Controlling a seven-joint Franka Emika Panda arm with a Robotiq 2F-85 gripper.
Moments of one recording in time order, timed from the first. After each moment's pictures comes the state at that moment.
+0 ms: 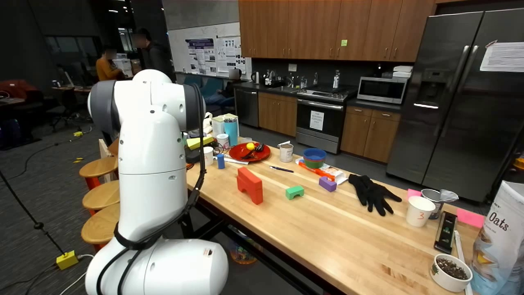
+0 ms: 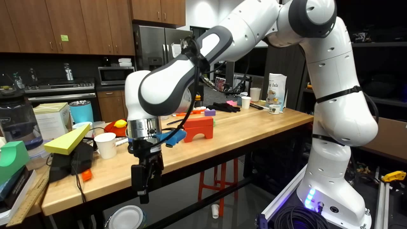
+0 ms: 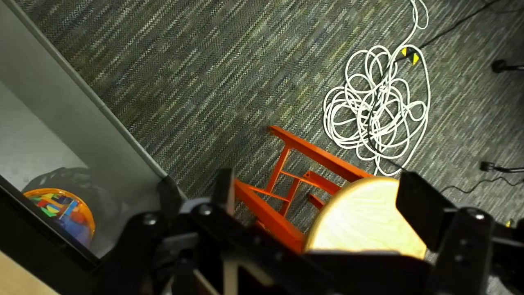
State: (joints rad) arm 0.49 0.36 0.45 -1.98 0.26 2.22 -0.01
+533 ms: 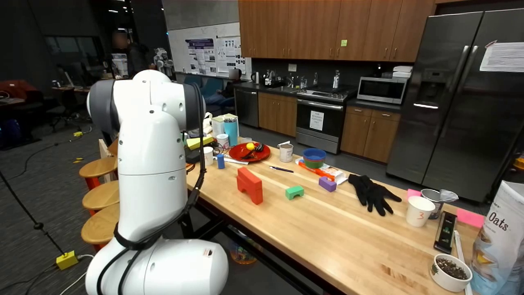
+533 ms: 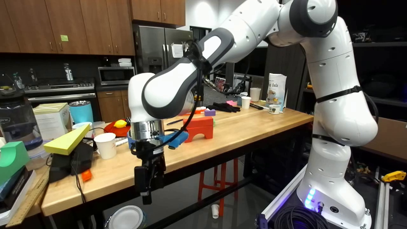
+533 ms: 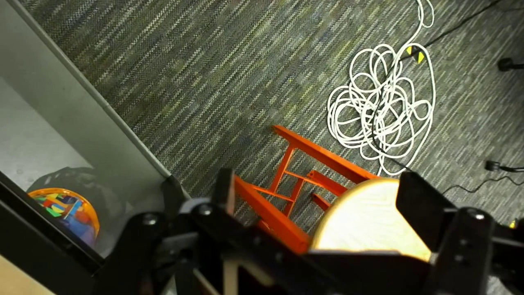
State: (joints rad) arm 0.49 0.35 0.45 -2.01 0.26 2.25 -0.01
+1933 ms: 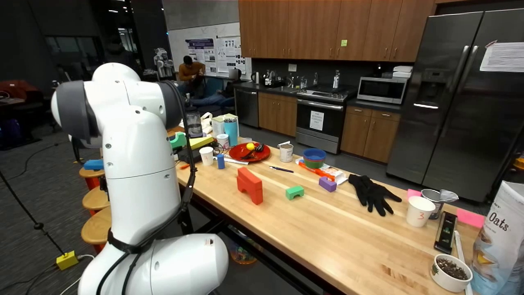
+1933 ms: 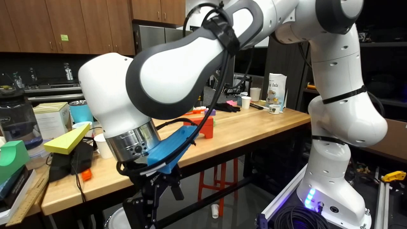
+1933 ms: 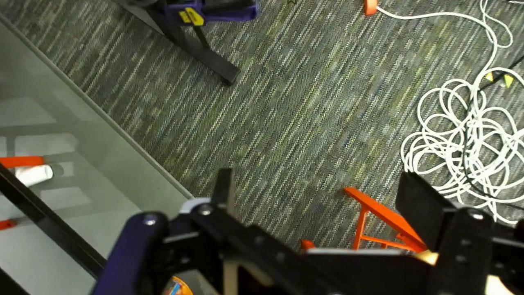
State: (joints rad) arm 0.74 0.32 0.45 -1.87 0.08 1.90 0.63
